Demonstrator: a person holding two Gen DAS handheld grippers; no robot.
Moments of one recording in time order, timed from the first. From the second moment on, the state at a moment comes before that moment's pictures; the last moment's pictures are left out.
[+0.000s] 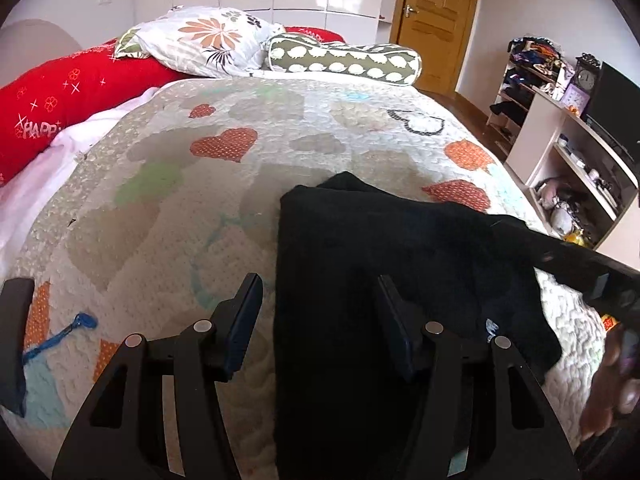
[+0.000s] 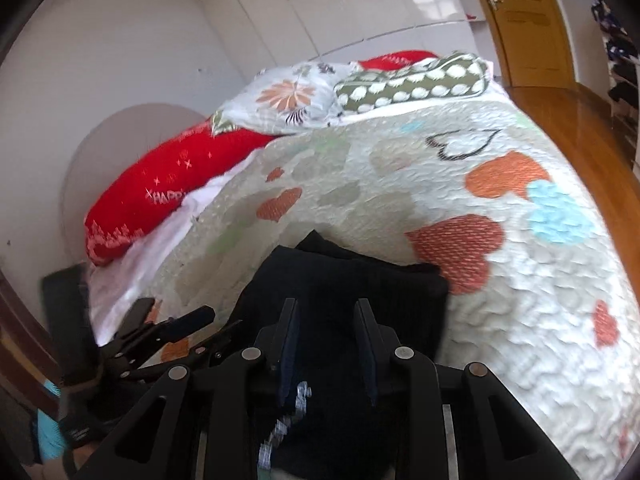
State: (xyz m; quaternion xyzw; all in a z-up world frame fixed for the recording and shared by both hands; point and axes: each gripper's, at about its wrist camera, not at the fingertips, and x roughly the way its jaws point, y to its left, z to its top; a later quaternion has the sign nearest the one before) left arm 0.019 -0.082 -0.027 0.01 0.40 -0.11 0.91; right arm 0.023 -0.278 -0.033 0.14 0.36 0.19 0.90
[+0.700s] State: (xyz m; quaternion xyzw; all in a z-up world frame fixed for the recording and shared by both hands) left arm 0.036 -0.085 -0.044 0.01 0.40 -0.10 0.91; right arm 0.065 -0.271 -0.063 0.14 0.39 0.18 0.89
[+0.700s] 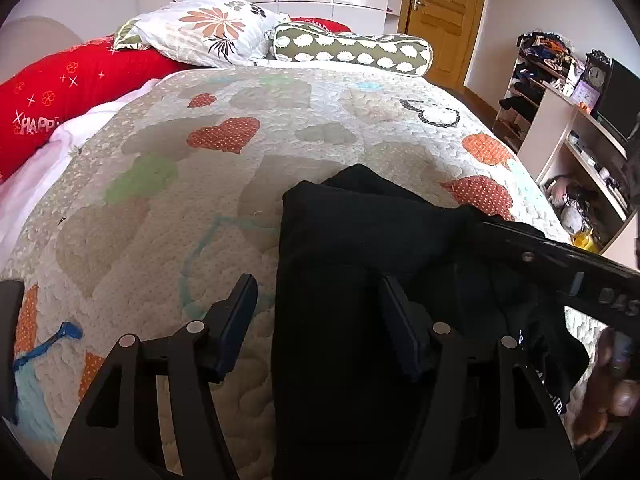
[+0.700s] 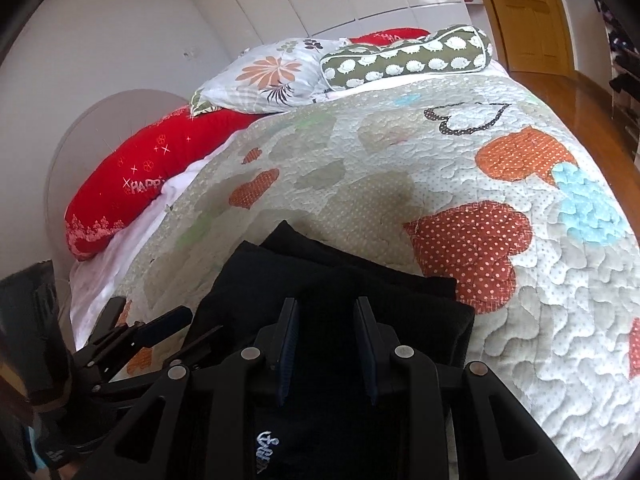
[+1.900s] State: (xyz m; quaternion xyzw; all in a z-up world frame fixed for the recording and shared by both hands) left arm -0.008 -0.083 -0.029 0.02 0.39 -0.08 0.92; right arm -0.040 -0.265 -0.065 0.05 0.41 0.16 0.90
